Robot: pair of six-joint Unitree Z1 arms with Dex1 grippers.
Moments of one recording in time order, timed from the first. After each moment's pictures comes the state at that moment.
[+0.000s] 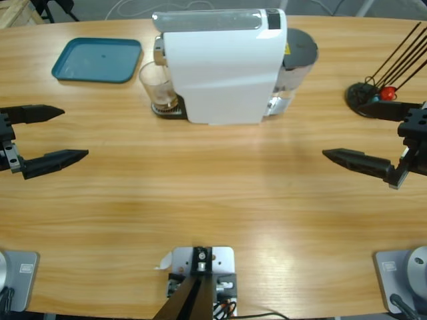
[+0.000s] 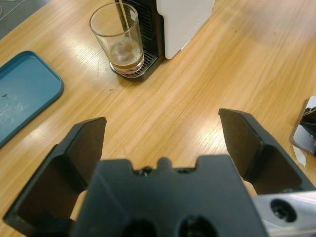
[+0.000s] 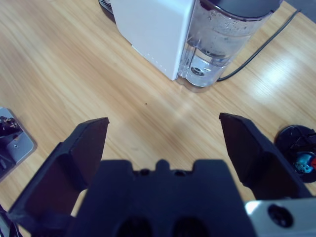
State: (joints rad) arm 0 -0.56 1.07 -0.42 -0.04 -0.34 0.28; arm 1 0.76 1.01 -0.56 0.17 -0.03 -0.04
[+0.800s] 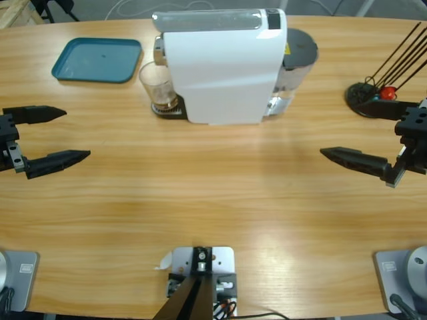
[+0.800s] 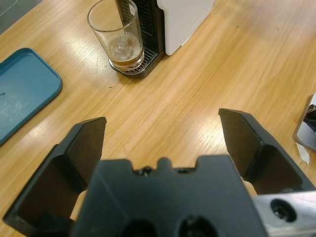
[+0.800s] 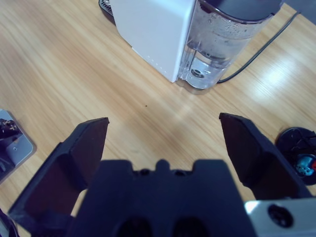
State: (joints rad) arm 0 -0.56 1.09 -0.42 -0.04 -0.34 0.30; arm 1 0.76 1.02 -0.55 0.15 -0.03 -0.04
